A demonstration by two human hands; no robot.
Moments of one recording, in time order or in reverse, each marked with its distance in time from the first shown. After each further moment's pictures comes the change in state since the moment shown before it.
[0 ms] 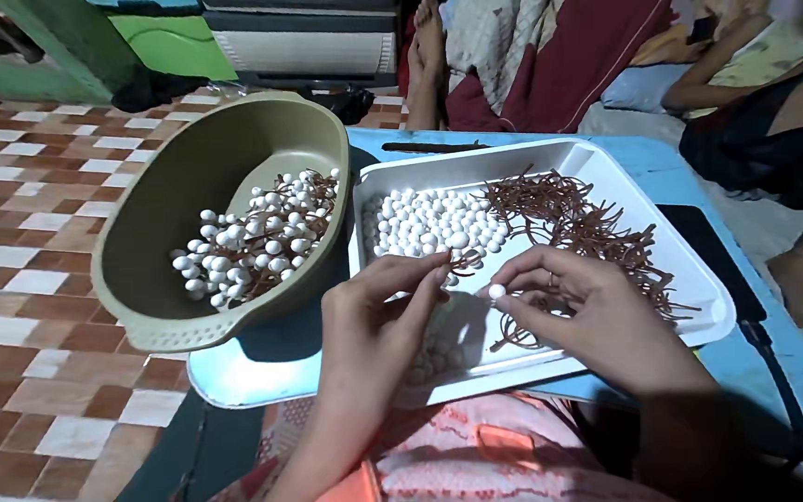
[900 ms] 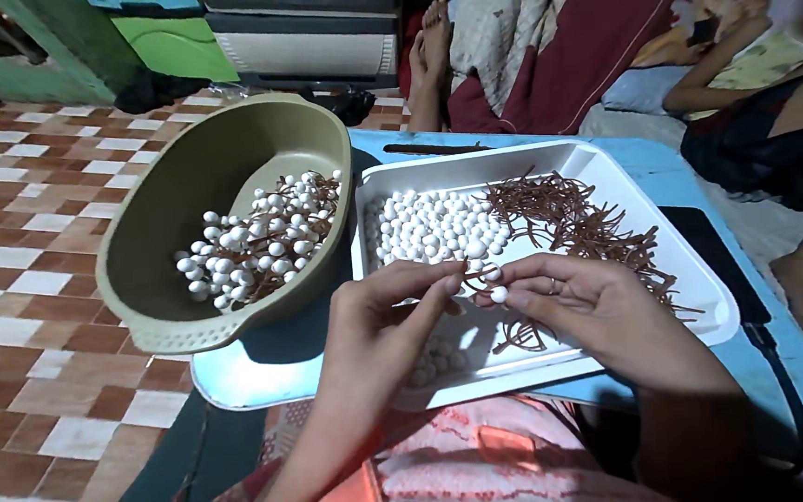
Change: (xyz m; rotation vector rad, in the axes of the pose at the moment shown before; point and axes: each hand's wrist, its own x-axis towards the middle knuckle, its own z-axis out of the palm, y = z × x) left_hand 0.002 0.002 -0.004 -0.112 -0.085 -0.013; right_hand 0.003 -0.002 -0.006 0.268 -0.106 0.022
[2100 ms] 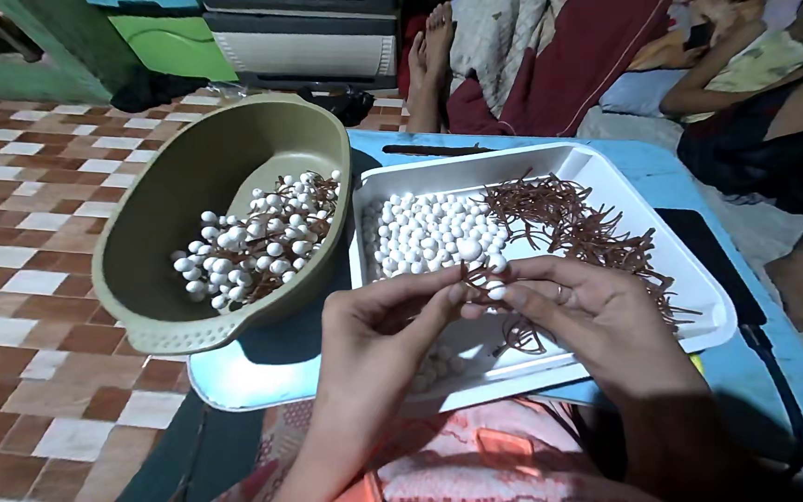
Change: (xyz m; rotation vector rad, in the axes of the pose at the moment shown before) left_hand -0.007 0.011 0.006 -0.251 0.079 -0.122; right_hand -0.004 -0.007 0.022 0.125 0.203 -0.066
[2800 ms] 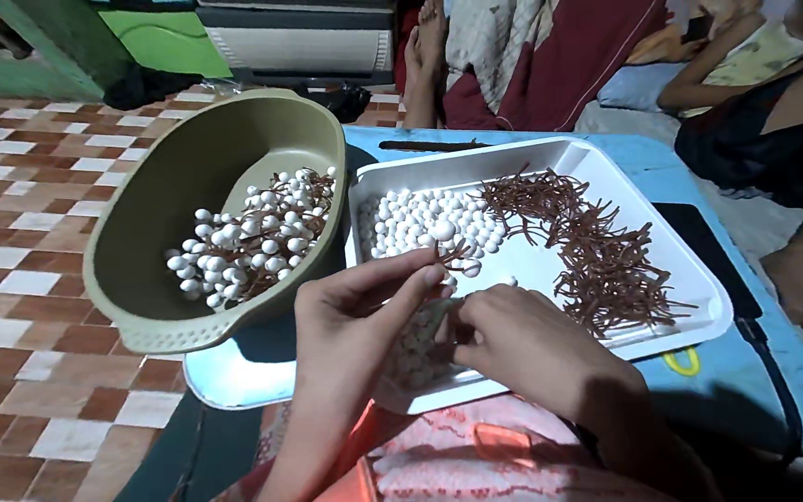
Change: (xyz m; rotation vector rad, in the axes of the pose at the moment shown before) left_hand 0.007 -0.003 -0.008 0.016 0.085 0.008; right_hand 0.032 -0.034 0.031 -0.980 -0.736 0.463
